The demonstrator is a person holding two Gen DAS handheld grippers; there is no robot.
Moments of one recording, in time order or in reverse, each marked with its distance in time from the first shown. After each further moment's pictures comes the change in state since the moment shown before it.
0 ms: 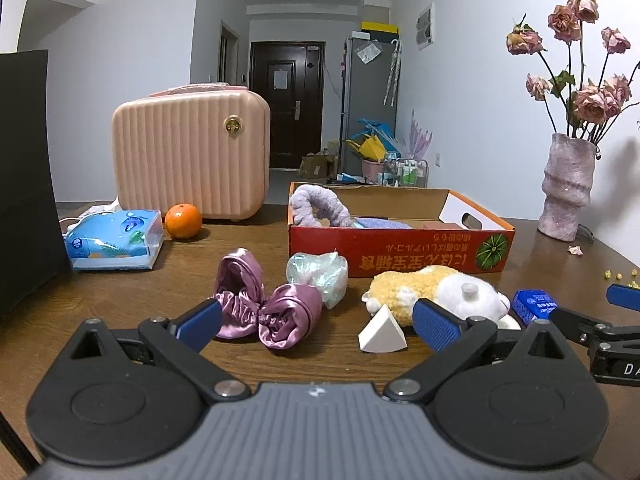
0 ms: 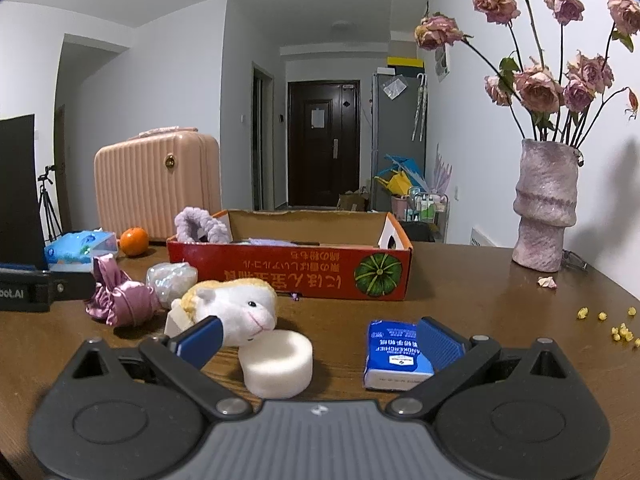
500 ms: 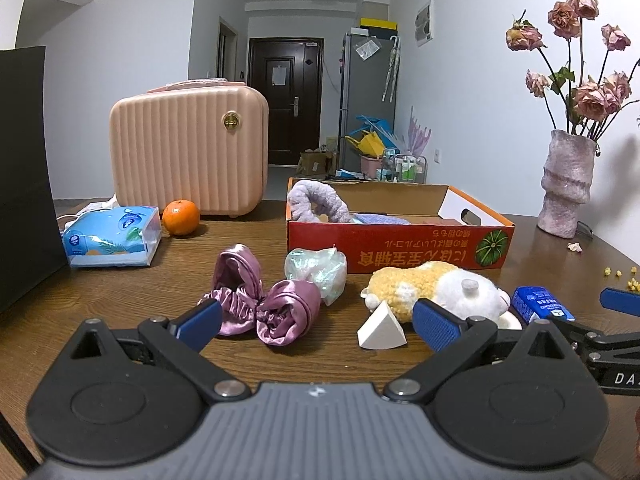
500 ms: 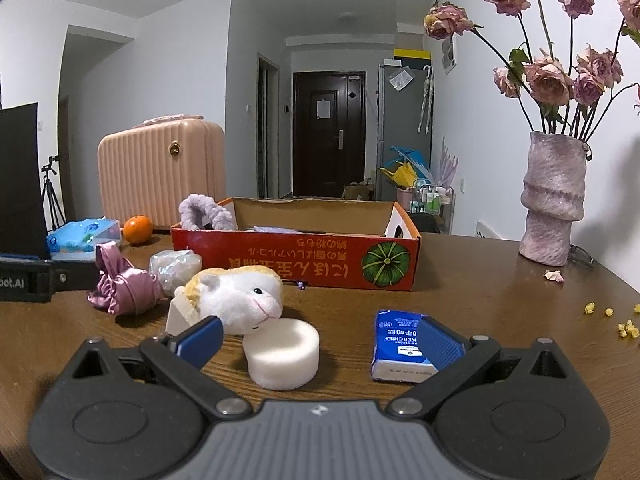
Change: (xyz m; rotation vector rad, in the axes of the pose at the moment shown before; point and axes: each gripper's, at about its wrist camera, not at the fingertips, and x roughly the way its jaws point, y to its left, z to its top) left arm 0.003 -0.001 -0.002 0.002 0.007 -0.002; right arm 0.006 0.004 -0.003 -0.012 0.030 0.013
